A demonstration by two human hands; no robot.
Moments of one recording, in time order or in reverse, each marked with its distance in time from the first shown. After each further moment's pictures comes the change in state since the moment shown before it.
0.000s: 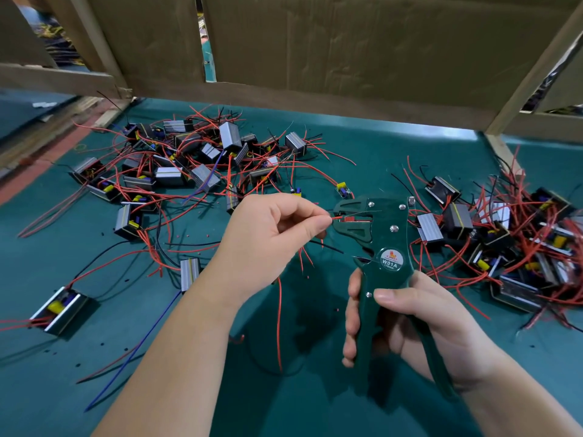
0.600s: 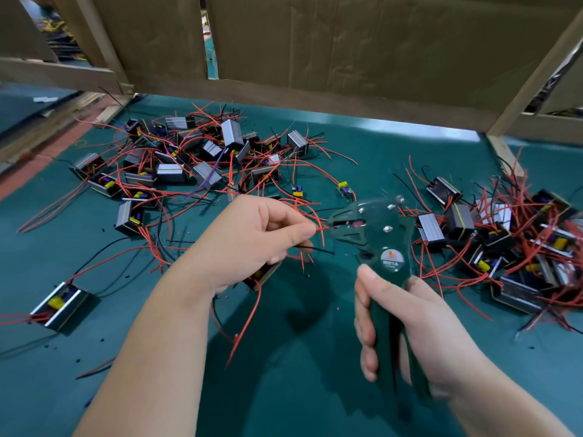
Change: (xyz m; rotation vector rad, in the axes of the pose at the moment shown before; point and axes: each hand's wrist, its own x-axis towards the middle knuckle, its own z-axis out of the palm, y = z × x) left_hand 0.001 -0.004 -0.018 -0.098 -0.161 -0.236; right_hand 0.001 0.007 0.014 -0.164 0.251 0.038
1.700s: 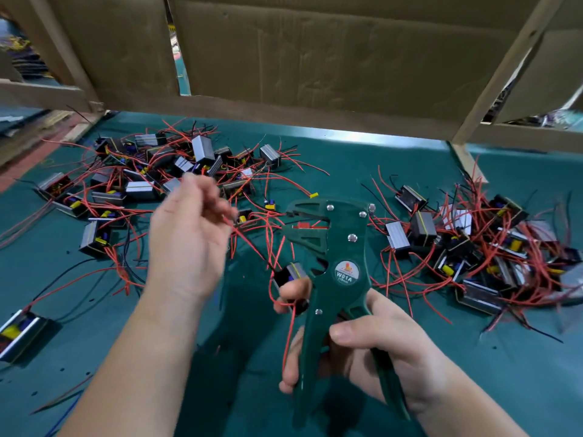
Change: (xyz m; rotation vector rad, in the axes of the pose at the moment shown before) left_hand 0.020 0.003 0.008 -0.896 0.615 0.151; right_hand 0.000 -0.001 0.001 0.299 -0.459 -0.096
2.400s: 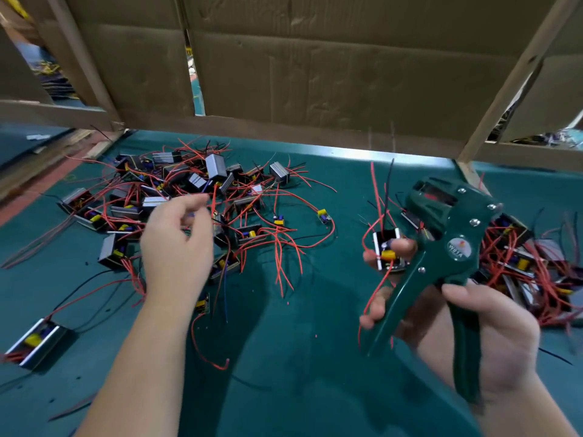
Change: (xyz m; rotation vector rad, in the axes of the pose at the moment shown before) left_hand 0.021 0.008 -0.043 1.195 0.187 0.442; right_hand -0.025 -0.042 -0.023 0.076 0.202 -0.342
